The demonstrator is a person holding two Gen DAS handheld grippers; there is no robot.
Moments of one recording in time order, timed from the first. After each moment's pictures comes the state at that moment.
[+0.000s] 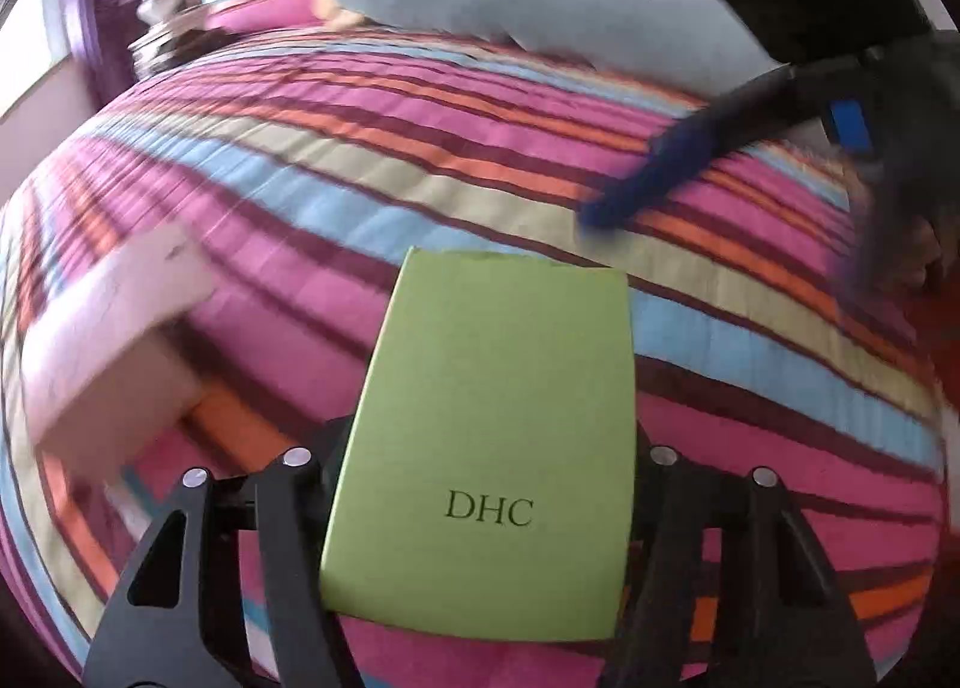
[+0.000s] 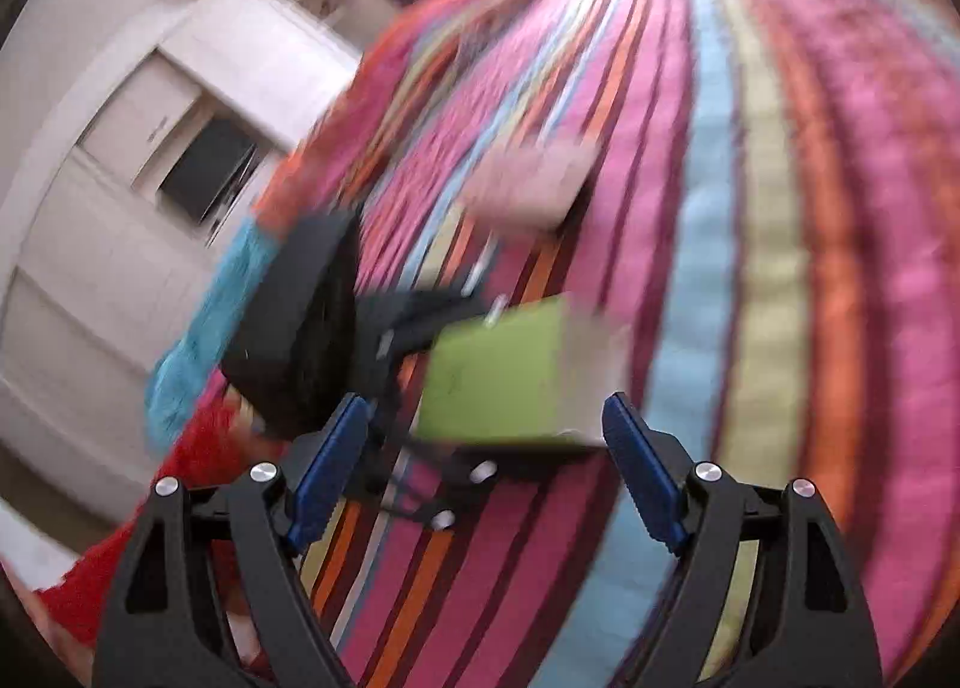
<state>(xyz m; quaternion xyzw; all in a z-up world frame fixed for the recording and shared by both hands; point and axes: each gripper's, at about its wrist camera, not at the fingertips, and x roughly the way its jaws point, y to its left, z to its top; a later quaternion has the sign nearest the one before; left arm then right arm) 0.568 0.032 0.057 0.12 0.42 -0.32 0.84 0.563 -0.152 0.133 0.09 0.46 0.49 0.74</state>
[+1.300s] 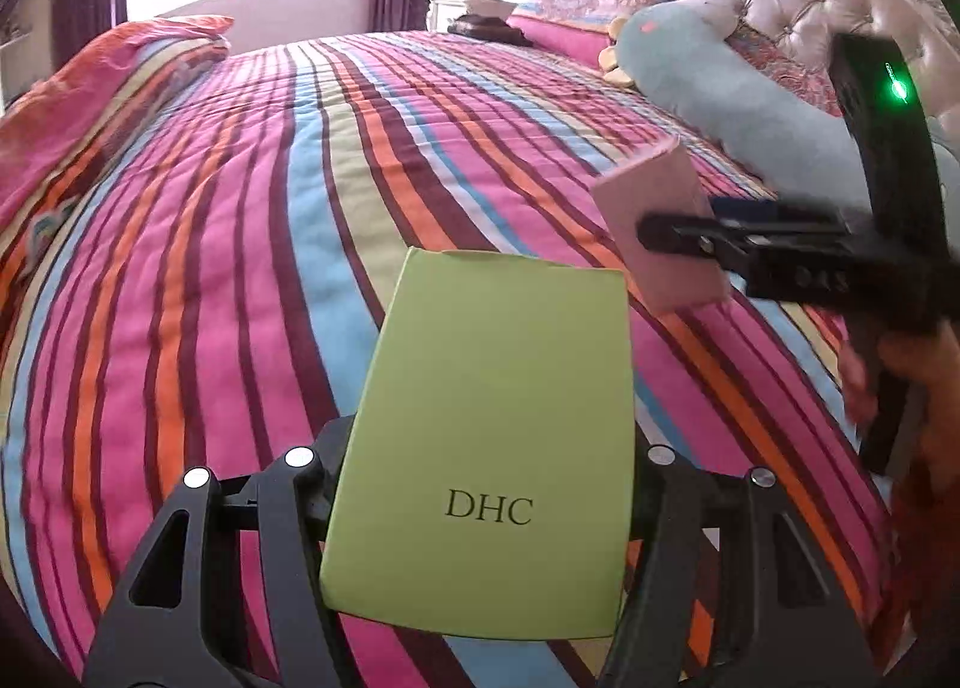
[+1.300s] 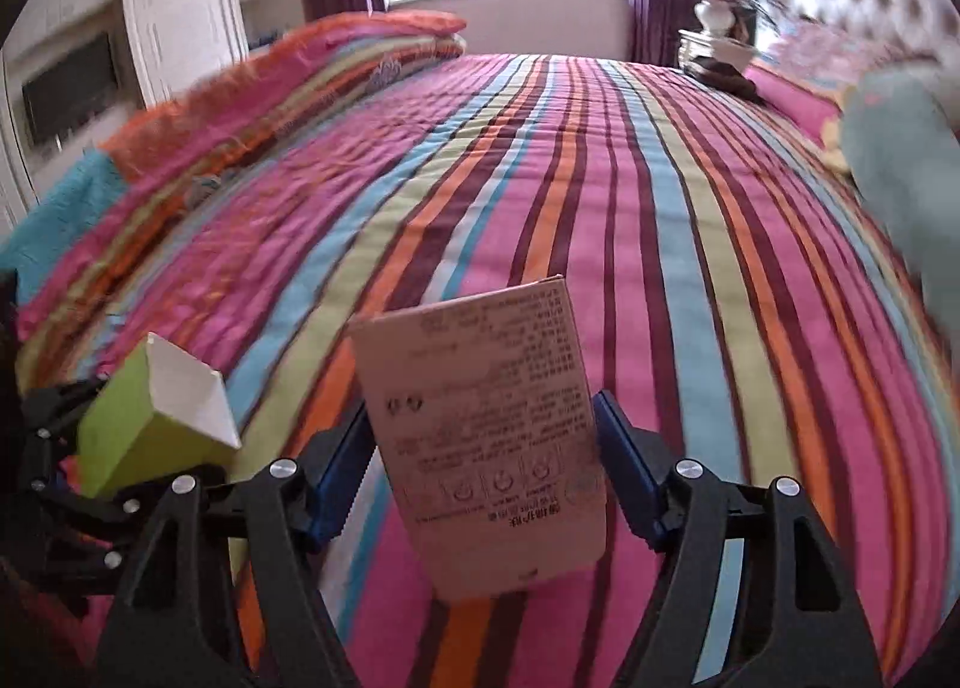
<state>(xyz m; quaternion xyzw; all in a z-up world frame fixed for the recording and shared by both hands) 0.356 0.135 0.096 -0.04 0.39 -0.04 0.92 0.431 -0.081 0.124 -0.07 0.36 0.32 0.87</state>
